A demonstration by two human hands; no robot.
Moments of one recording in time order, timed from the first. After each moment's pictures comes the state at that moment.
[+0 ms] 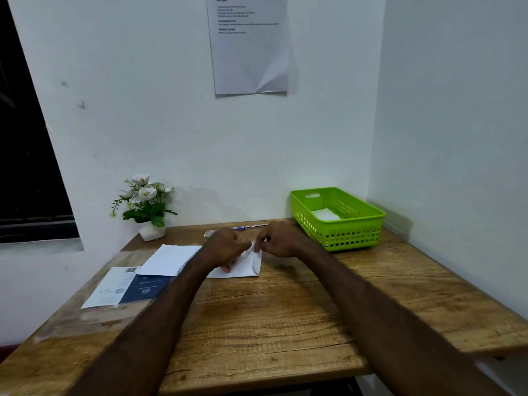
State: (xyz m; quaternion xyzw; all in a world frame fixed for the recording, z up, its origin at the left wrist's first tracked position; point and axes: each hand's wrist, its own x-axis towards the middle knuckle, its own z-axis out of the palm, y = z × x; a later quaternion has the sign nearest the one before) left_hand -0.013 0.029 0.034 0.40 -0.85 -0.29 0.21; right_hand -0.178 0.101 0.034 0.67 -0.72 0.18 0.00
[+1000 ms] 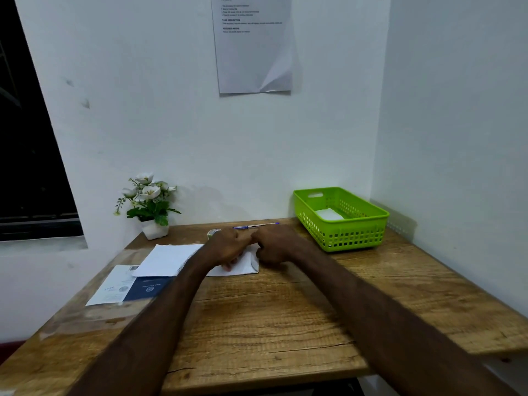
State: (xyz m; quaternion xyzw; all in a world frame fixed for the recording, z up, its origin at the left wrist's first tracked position) left_hand -0.009 0.025 0.032 0.38 -0.85 -0.30 0.20; right_hand -0.159 0.097 0.034 0.71 -0.69 0.07 0.10
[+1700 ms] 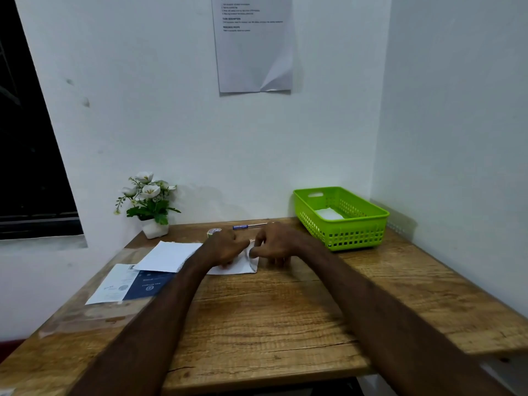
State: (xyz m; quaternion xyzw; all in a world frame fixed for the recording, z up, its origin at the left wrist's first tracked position) left_hand -0.009 0.004 0.022 0.39 -0.87 -0.25 0.19; right_hand -0.161 0.106 0.043 0.65 -0.74 0.17 -0.09
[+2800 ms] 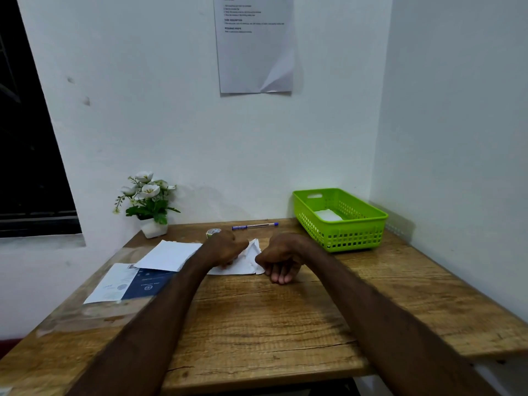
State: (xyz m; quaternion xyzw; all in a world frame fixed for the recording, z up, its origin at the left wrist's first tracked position) left_hand -0.015 0.004 0.019 0.40 -0.86 -0.25 0.19; right_hand -0.139 0.121 0.050 0.46 -0.82 0.09 -0.33
